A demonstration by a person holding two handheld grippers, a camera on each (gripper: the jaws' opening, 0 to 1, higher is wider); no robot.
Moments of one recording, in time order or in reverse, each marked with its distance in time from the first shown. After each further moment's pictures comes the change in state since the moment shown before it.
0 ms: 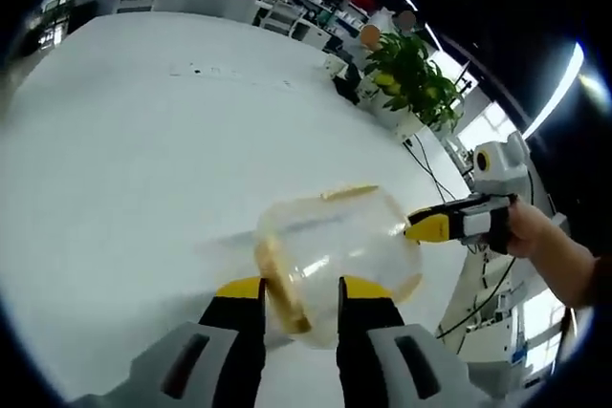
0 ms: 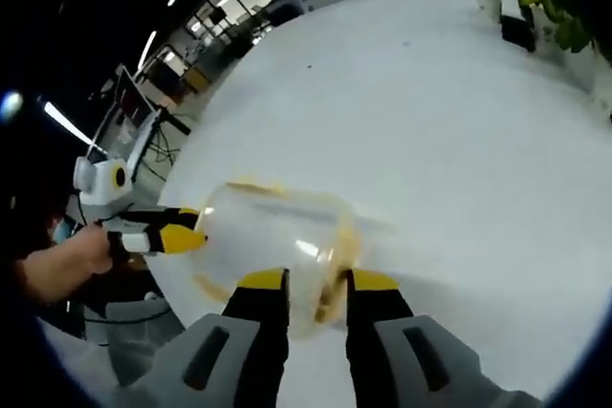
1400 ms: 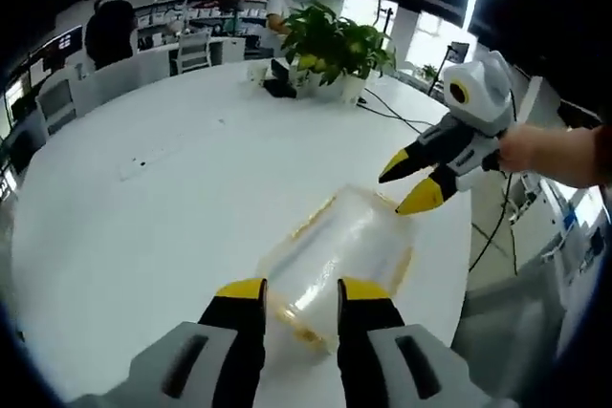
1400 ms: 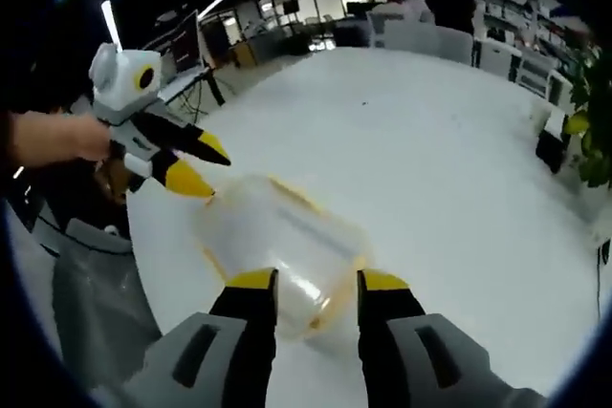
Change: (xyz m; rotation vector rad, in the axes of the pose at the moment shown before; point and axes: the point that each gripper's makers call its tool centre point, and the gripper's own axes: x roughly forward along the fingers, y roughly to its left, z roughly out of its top) left arm -0.018 -0.029 0.041 0.630 0.006 -0.025; right arm -0.014 0.024 0.014 -0.546 -0.108 -0.033
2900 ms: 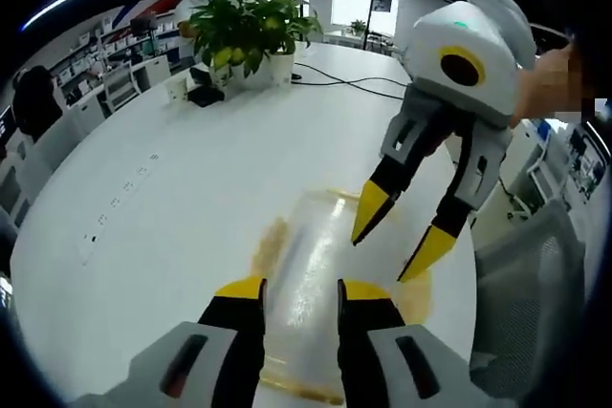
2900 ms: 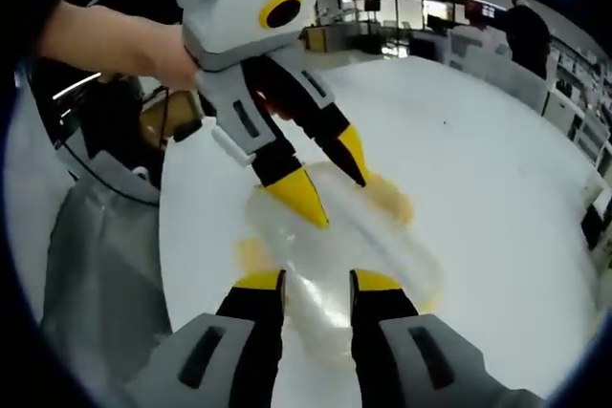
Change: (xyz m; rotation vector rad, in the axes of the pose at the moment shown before) left arm 0.049 -0.019 0.022 0.297 0.068 -0.126; right arm 0.025 0.045 -0.009 -0.273 0.040 0.192
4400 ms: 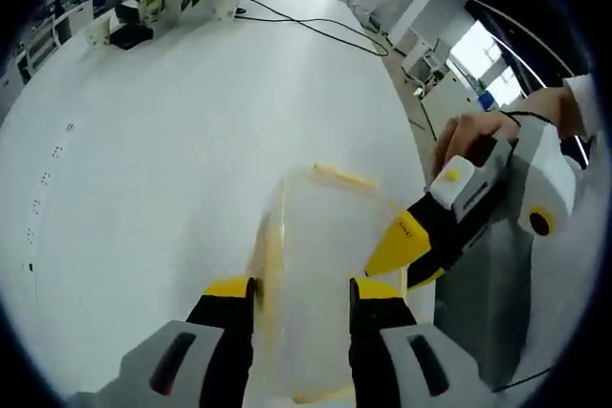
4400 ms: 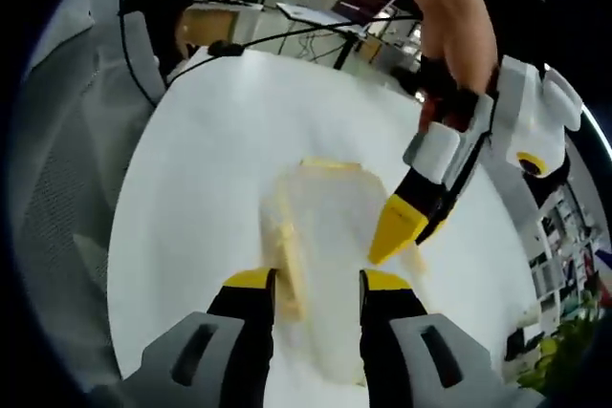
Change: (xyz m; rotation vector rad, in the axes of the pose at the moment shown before) left arm 0.033 -0.004 -0.005 0.010 0.361 -0.421; right arm 0.024 0.022 -0.007 -0.545 0.037 -0.187
